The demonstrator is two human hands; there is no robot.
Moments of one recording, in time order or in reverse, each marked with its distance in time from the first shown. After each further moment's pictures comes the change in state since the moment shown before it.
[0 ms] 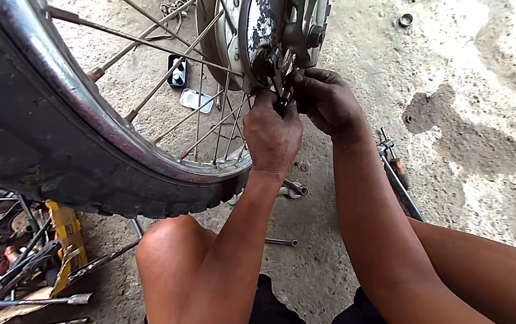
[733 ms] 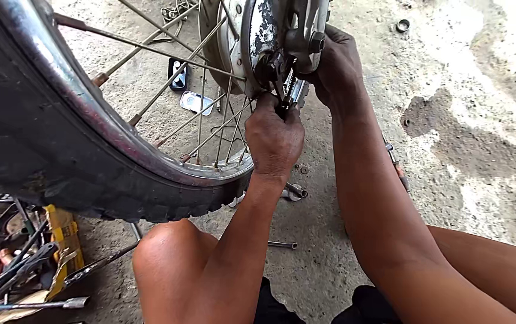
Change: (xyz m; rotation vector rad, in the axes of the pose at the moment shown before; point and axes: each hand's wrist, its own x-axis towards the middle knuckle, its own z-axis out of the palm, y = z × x) left_hand -0.001 0.001 -0.002 -0.005 -0.009 -0.020; right_hand 0.053 -0.027 0.003 -0.113 0.331 -0.111
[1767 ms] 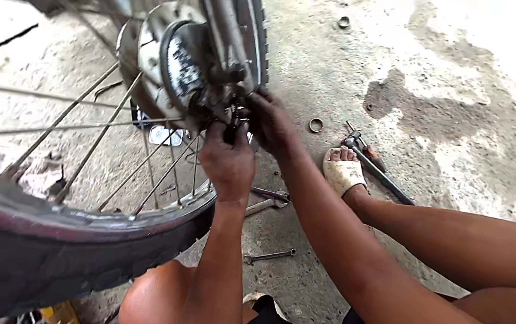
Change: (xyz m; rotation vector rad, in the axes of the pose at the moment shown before) left_hand -0.001 -0.015 0.009 -0.065 0.032 0.206; right_hand -0.056 0.042 0.009 0.533 -0.018 0.031
